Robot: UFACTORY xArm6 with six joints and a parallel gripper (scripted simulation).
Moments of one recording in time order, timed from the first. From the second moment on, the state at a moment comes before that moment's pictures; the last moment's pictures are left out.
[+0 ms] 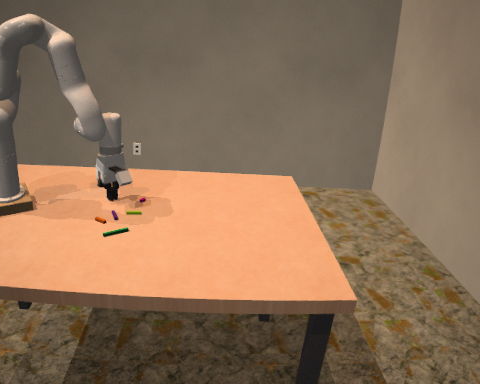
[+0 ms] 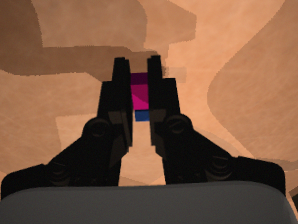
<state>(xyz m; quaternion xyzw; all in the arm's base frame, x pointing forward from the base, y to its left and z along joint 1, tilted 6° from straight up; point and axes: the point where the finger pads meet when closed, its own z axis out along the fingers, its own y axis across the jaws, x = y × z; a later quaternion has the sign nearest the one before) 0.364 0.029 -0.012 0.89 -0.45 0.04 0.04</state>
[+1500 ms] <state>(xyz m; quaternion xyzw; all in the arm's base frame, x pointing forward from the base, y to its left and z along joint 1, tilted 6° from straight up) 0.364 0.029 -0.012 0.89 -0.45 0.04 0.04</state>
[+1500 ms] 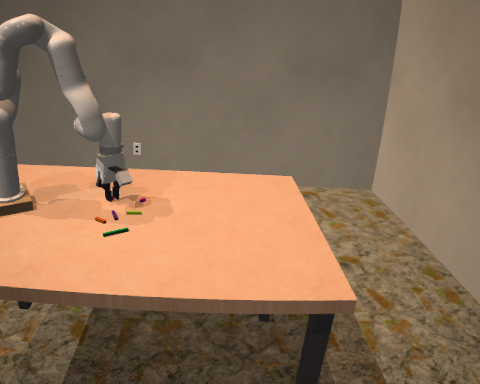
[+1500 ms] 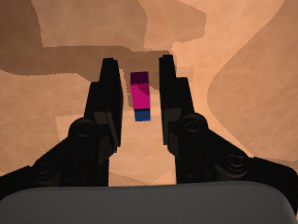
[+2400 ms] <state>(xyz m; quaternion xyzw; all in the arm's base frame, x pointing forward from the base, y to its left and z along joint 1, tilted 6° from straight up) 0.361 0.038 0.066 0.89 -0.45 0.04 0.04</state>
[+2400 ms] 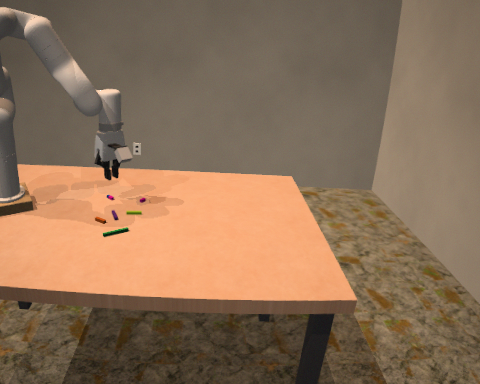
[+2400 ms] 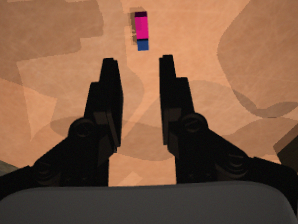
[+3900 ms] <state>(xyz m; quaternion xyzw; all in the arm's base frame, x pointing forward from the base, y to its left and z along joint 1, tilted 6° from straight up) 0.393 -0.009 0.076 0.95 -0.29 0.04 0.06</state>
